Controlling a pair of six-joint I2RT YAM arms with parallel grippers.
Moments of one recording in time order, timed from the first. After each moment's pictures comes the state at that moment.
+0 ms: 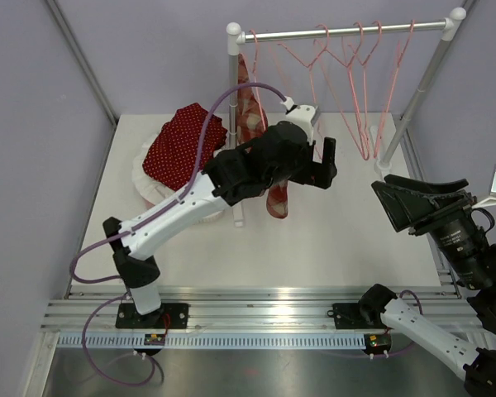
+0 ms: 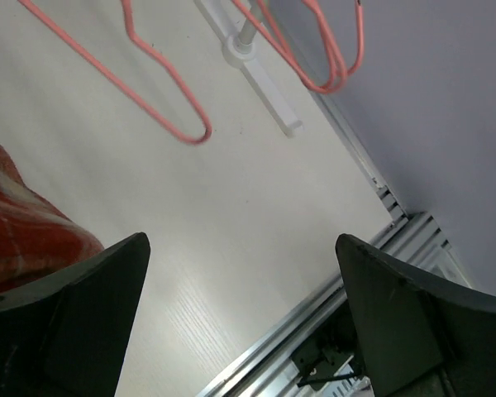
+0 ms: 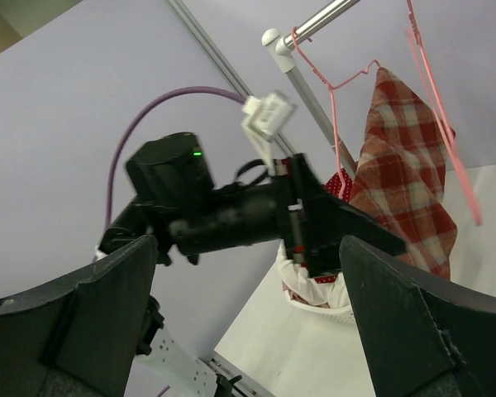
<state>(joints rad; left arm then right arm) -1.08 1.80 2.11 -0.76 -0.24 -0.52 0.72 0.51 1.34 -0.50 0.16 0.66</state>
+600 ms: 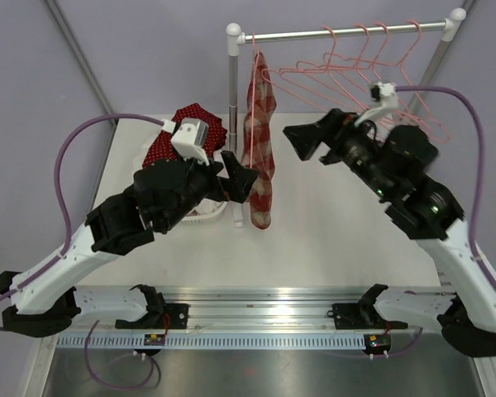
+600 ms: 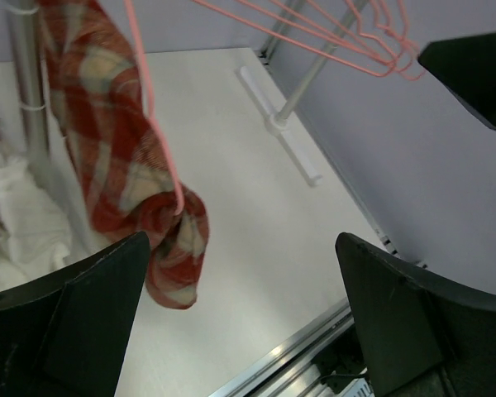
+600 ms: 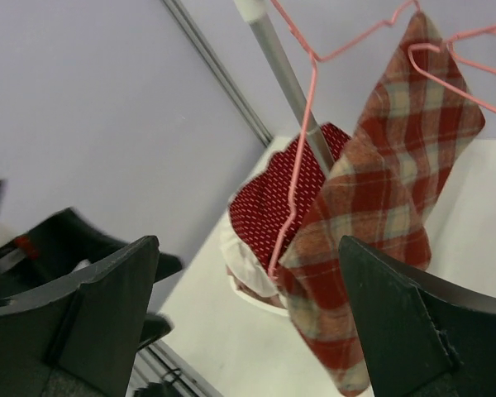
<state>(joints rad) -1.09 1.14 1.58 -0.63 -0.43 -0.50 0.72 1.01 1.58 -0.45 0.11 0.54</state>
